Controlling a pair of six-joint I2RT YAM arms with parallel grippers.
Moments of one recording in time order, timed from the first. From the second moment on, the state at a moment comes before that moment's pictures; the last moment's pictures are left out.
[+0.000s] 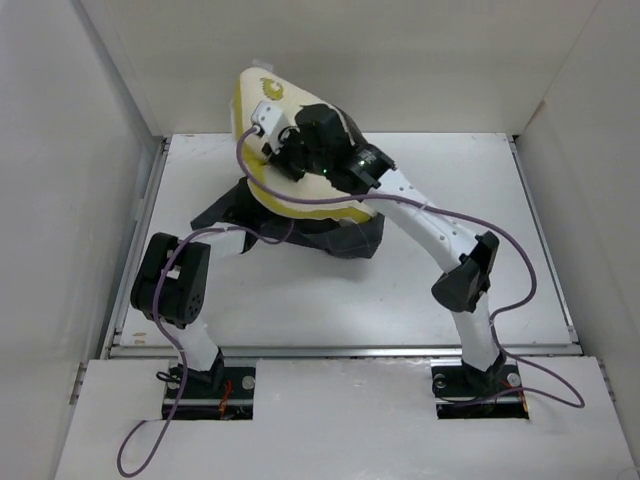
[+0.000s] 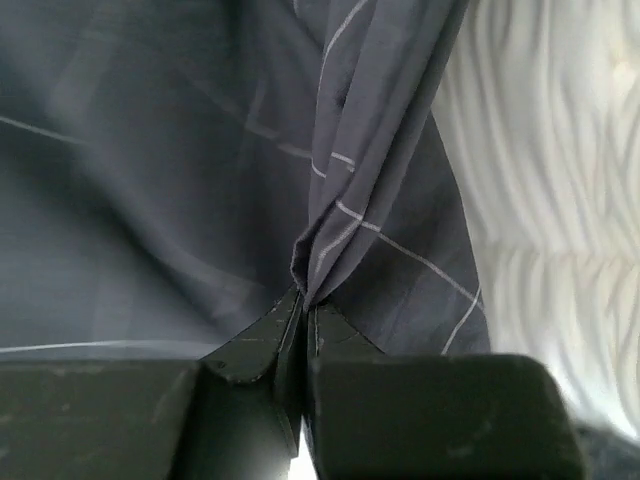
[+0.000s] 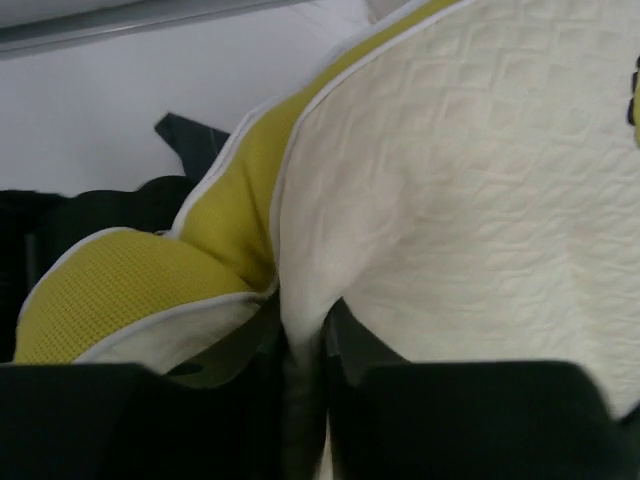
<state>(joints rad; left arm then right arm) -0.31 1.71 0.91 0.35 0.34 -0.69 0.83 2.08 2.35 -0.63 -0.06 -0.36</state>
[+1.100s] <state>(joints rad) -0.28 1.51 0.82 0.31 0.35 -0.65 0.51 1.76 1.88 -0.61 0.00 -0.17</state>
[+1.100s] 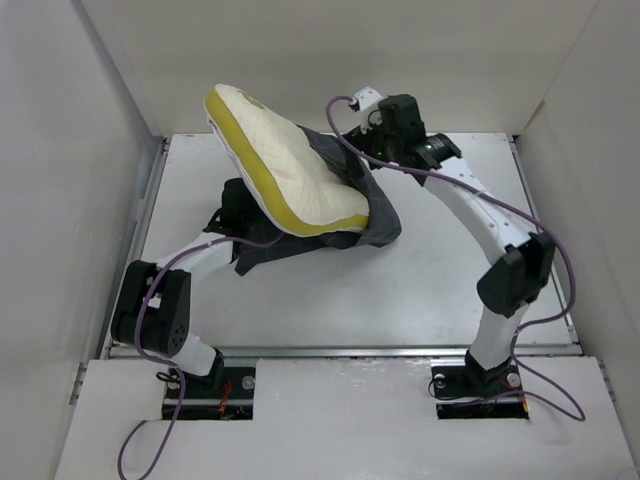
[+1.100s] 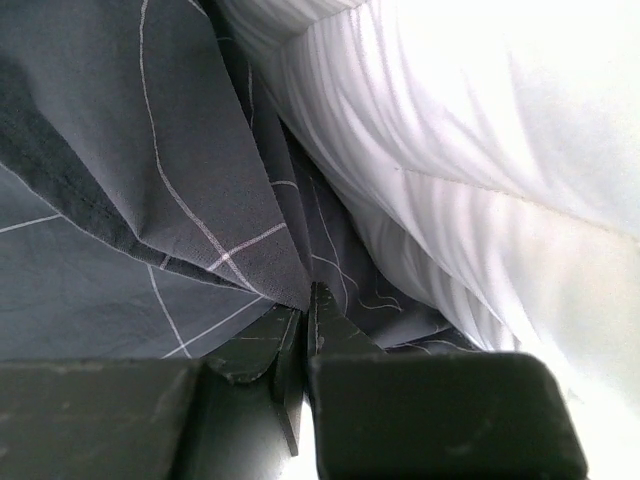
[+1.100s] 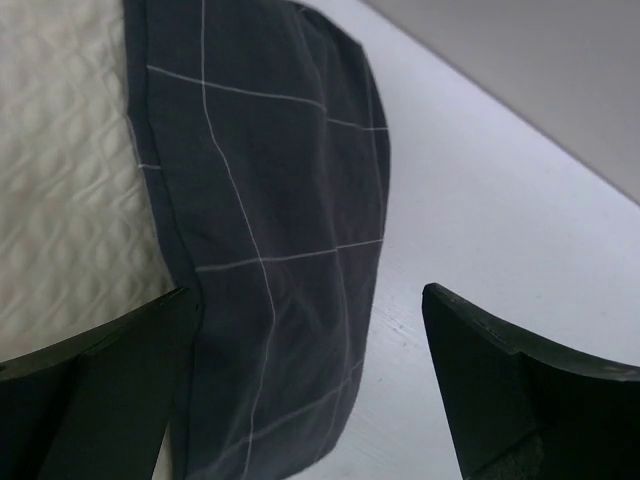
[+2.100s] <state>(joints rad) -0.28 1.52 1.39 0.00 0.32 -0.56 0.51 1.88 2.23 -0.75 0.32 -0.08</state>
